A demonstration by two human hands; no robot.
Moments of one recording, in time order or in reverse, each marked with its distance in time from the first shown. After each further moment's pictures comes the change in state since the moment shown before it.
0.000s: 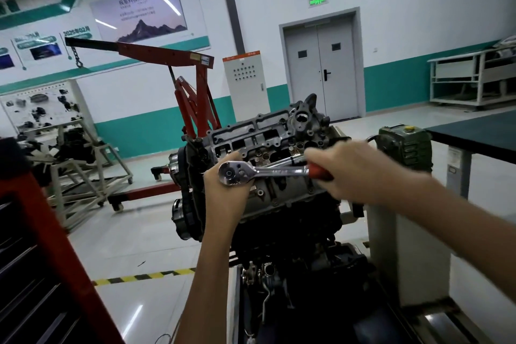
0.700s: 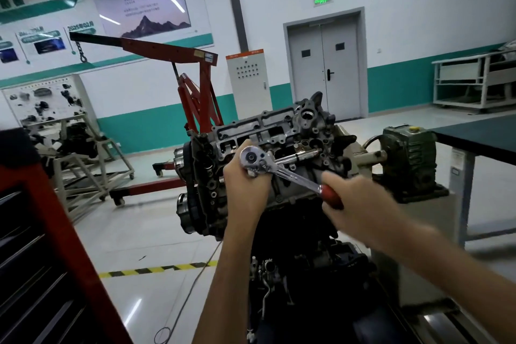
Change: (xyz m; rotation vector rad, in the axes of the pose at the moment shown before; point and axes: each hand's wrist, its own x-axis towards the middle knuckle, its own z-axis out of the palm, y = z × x) left_hand -0.005 0.006 0.020 -0.088 0.042 -0.020; right_hand -0.034 -0.033 0.042 0.233 0.161 0.241
